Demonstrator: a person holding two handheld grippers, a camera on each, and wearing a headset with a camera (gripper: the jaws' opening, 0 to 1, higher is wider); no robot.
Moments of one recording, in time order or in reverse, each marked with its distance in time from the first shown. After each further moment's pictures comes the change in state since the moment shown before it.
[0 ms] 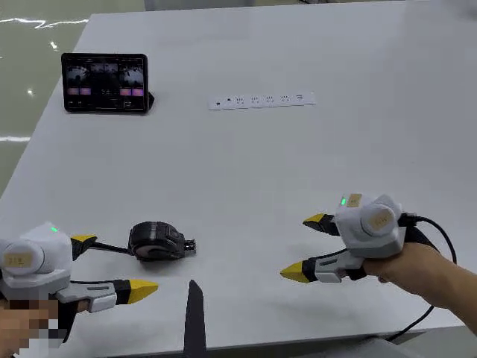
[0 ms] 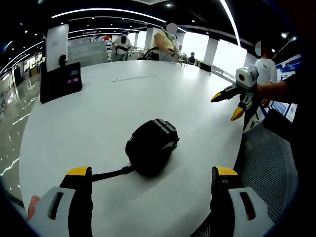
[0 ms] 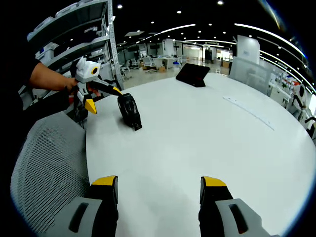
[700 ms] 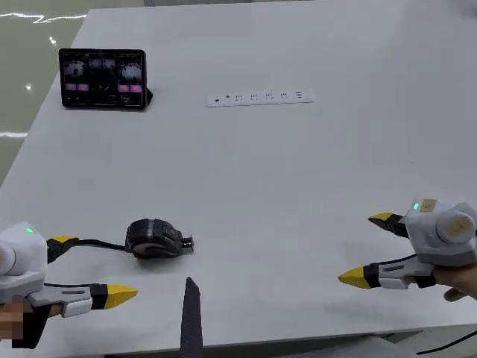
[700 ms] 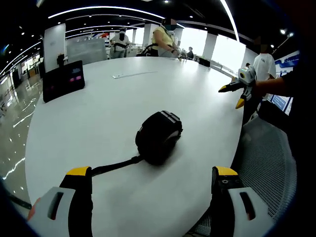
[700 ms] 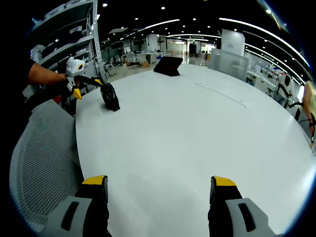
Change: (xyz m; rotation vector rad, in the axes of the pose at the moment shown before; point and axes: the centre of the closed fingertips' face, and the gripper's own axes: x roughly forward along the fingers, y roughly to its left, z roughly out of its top) left arm -0.016 0.015 -0.009 0.030 0.043 0.007; right arm -0.064 -0.048 -0.058 0.077 0.047 -0.109
